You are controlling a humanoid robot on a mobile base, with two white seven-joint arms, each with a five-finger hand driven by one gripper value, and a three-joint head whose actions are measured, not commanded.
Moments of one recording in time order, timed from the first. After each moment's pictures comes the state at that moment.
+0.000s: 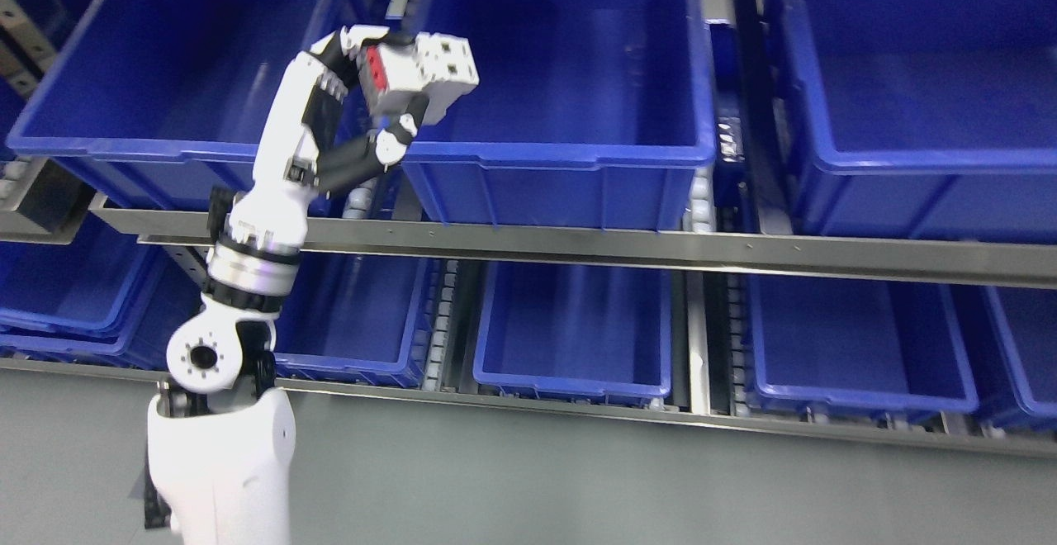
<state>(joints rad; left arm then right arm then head) -0.63 0.00 0.14 -1.69 -0.05 -0.15 -0.53 0.04 0.00 -0.04 -0.16 -0.04 0.05 0.00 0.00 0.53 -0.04</state>
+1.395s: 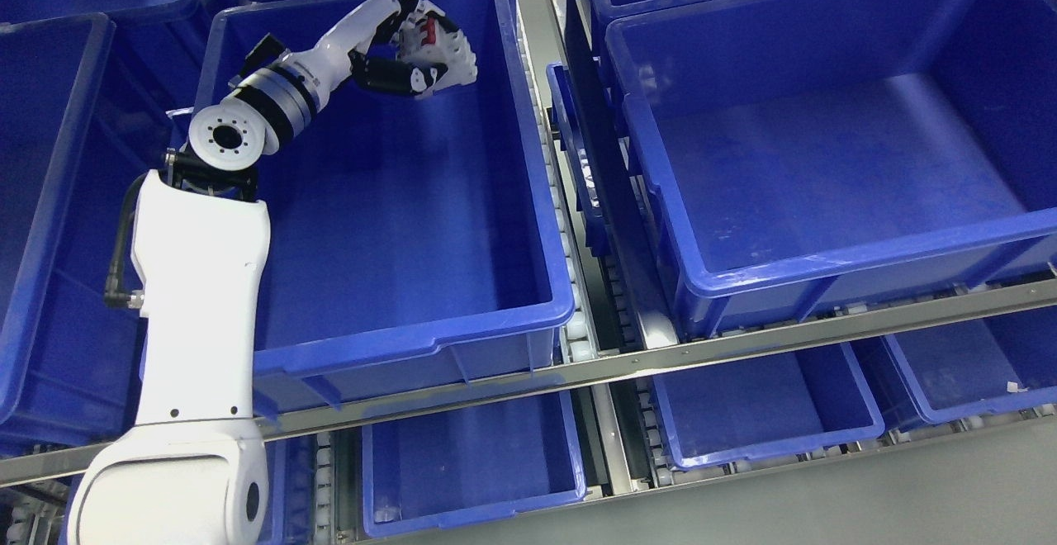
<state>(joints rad) -1.10 0.14 0.01 -0.99 -0.55 -0.06 -0.66 0.04 0.00 -0.04 -0.16 -0.04 0.05 0.00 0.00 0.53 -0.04</state>
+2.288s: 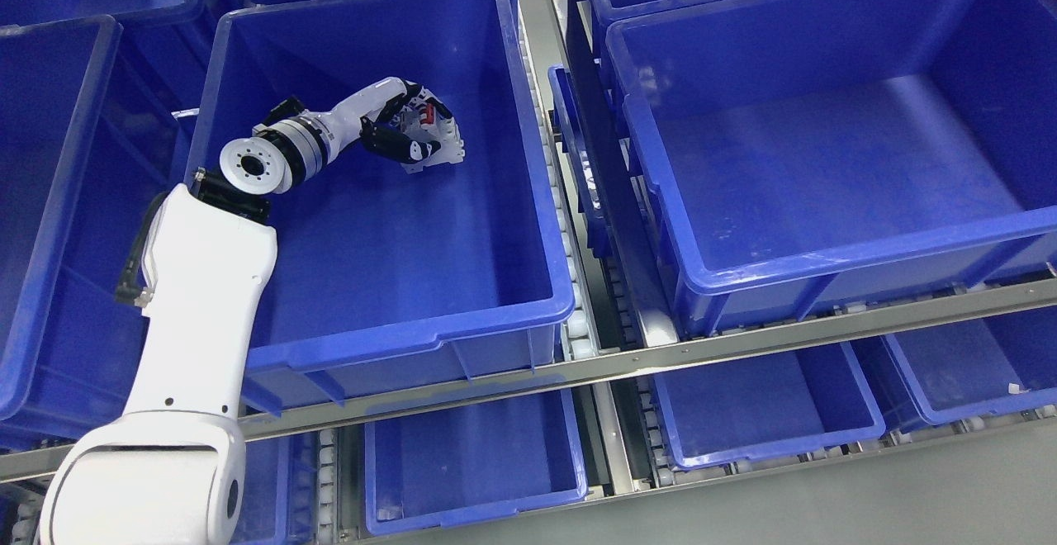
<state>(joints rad) -1.14 0.18 -0.11 -0.77 -0.56 -0.05 -0.67 0.04 0.00 -0.04 -0.16 -0.04 0.05 0.00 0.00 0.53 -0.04</state>
